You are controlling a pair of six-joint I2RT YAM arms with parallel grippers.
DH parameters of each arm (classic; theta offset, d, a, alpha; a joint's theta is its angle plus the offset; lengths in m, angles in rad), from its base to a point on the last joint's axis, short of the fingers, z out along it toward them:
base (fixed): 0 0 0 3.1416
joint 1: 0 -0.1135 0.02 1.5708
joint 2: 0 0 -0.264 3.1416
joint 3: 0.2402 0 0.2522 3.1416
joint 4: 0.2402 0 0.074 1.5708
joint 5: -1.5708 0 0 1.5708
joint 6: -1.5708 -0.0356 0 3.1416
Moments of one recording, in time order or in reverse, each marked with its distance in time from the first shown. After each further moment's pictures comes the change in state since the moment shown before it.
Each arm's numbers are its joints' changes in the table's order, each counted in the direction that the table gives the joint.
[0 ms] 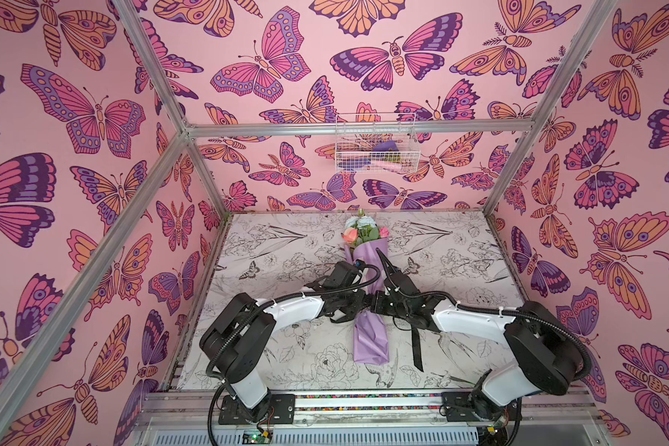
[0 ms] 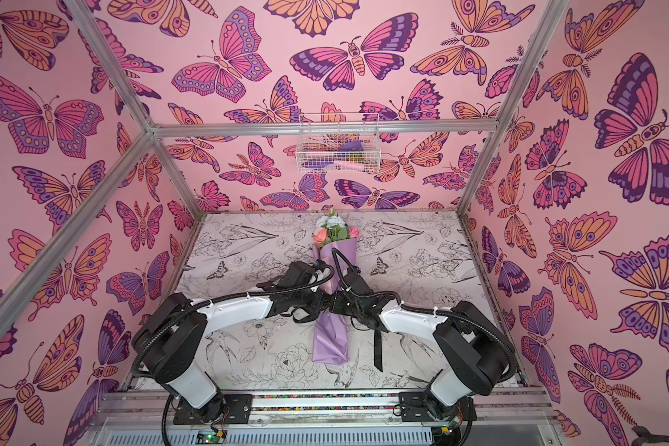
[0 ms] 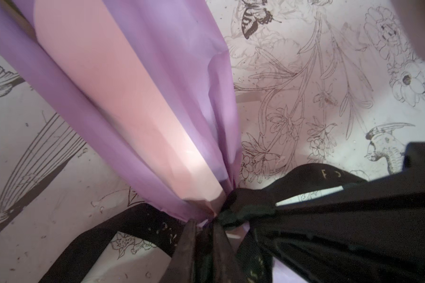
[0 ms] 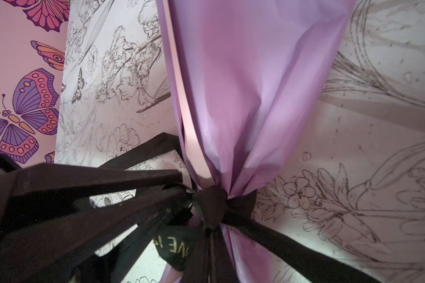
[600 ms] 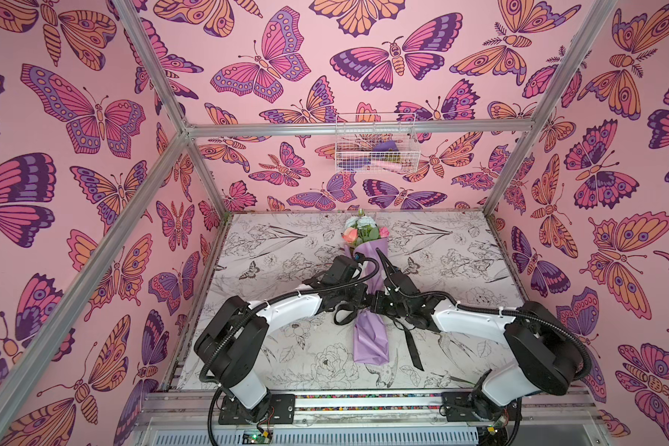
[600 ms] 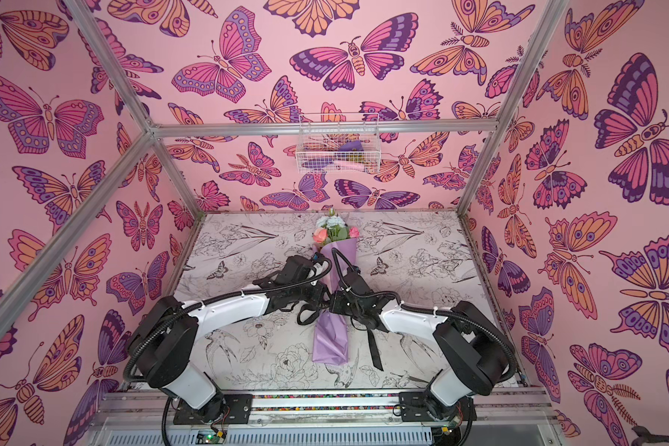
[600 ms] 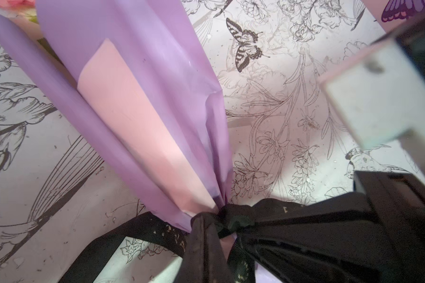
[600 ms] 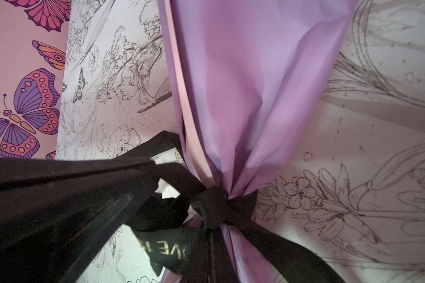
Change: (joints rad) left arm -0.006 -0.039 0.049 0.029 0.006 0.015; right arm 0.000 0.000 0.000 -0.002 0.000 0.000
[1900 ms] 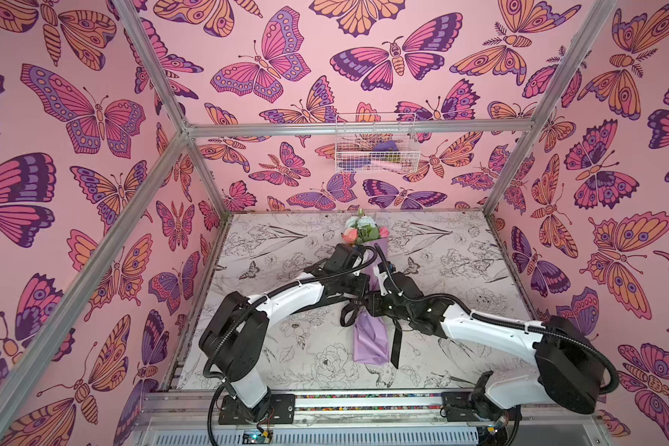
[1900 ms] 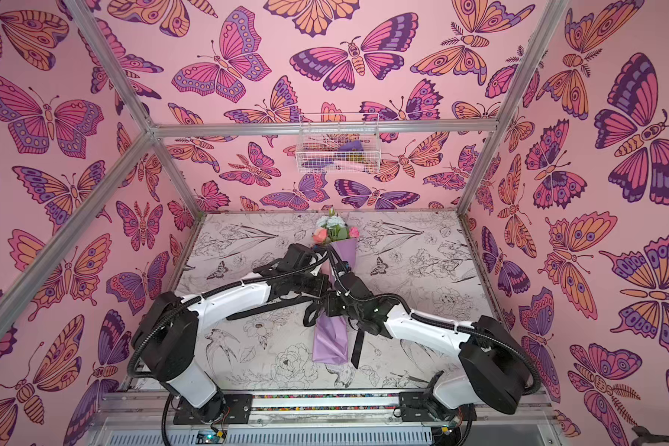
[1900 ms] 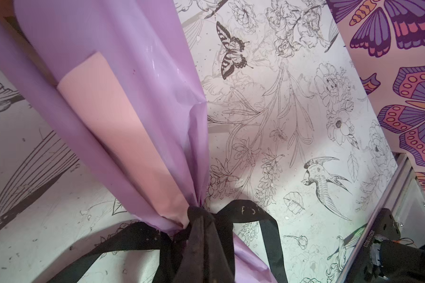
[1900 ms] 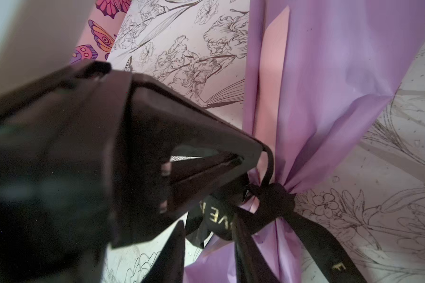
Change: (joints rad) left arm -0.032 0.042 0.146 0.155 -0.128 0.119; right arm -0.091 -0.113 0.041 0.056 -0.071 0.188
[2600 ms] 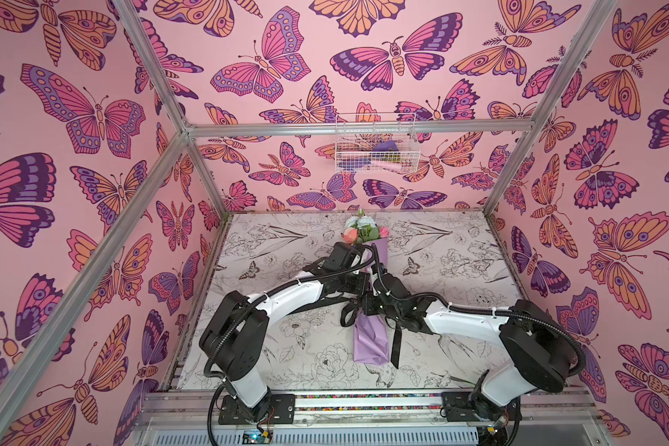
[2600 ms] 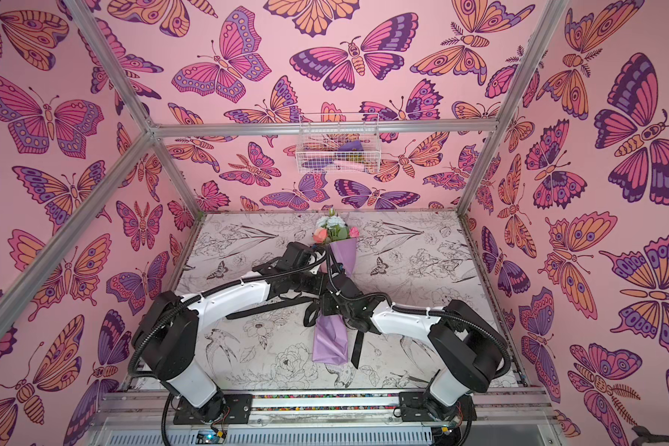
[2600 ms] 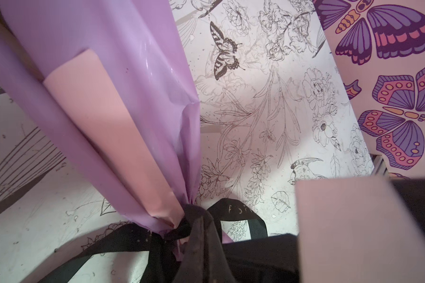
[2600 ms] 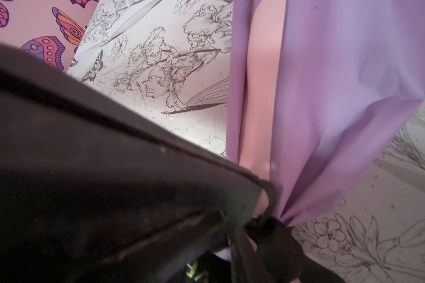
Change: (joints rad) left arm -0.013 0.005 0.008 0.000 -0.053 0.033; right arm -0.001 0.148 0.018 -0.105 -0.045 0.021
